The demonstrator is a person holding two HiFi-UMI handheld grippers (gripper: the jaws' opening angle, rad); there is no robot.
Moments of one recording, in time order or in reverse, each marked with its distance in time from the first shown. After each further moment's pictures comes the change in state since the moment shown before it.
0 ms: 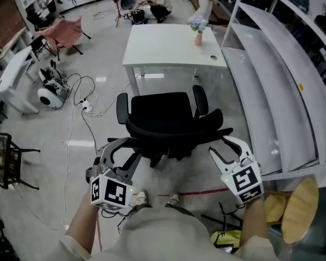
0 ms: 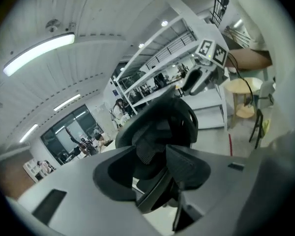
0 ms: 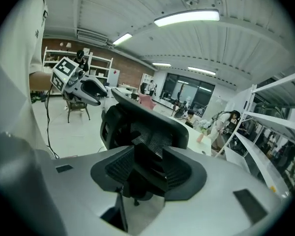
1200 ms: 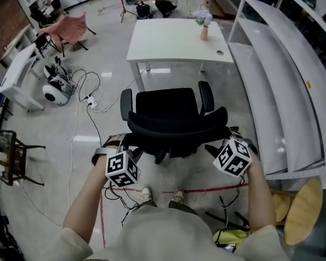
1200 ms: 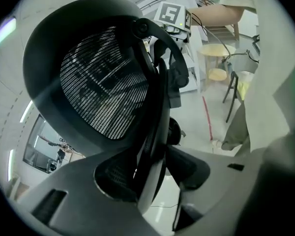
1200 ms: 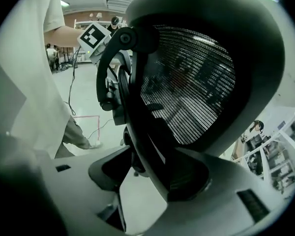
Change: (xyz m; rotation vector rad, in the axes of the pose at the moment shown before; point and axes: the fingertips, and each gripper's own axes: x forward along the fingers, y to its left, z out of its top) left arm 0.083 -0.041 -0.090 0.276 0.345 -0.297; right arm 0.094 0.006 -0.085 -0.326 0.308 0.294
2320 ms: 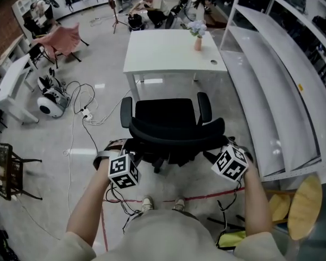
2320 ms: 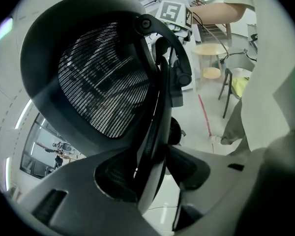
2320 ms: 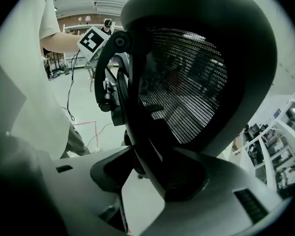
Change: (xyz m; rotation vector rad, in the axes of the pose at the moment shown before) left arm 0.005 0.020 -0.020 0.059 -0.027 -0.036; right arm 0.006 0.008 0.016 0.103 0.005 -0.024
